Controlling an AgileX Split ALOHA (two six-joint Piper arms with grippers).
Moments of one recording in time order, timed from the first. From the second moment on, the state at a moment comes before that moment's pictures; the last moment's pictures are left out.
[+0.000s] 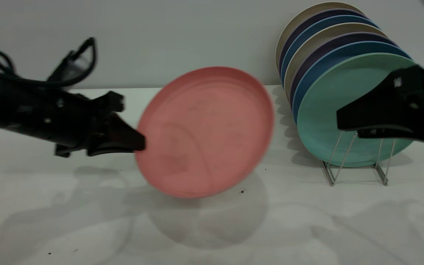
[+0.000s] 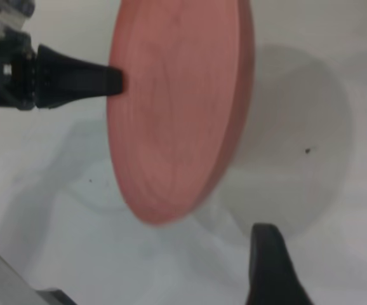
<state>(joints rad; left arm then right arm) -0.11 2.06 -0.86 -1.75 0.54 1.50 0.02 1.67 -0.54 1.77 0.73 -1.75</state>
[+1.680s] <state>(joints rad) -0.35 2.06 -0.95 -1.75 0.61 1.45 0.02 1.72 -0.56 1.78 0.71 -1.73</state>
